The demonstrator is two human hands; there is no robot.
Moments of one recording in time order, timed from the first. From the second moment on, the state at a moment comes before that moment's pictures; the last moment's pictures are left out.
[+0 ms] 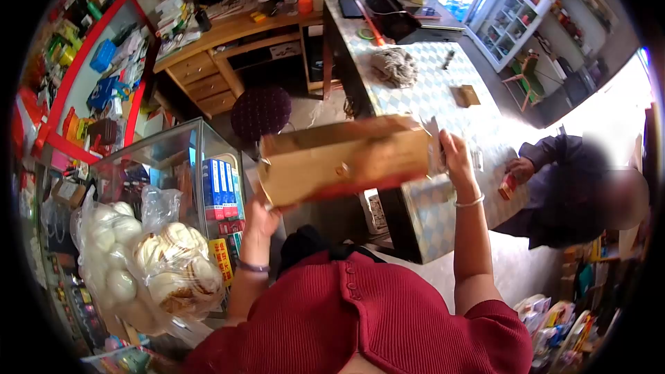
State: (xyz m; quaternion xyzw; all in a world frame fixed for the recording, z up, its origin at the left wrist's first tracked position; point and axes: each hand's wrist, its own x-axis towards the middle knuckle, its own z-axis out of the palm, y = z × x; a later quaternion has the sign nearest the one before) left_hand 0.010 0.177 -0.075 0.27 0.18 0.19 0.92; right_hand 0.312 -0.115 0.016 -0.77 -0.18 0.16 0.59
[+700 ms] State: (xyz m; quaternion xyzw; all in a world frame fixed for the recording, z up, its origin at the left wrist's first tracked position) left_hand 0.194 0.566 -0.373 0.12 0.50 0.27 0.81; right_hand 0.625 0.201 -0.052 -0.43 0.17 0.11 0.88
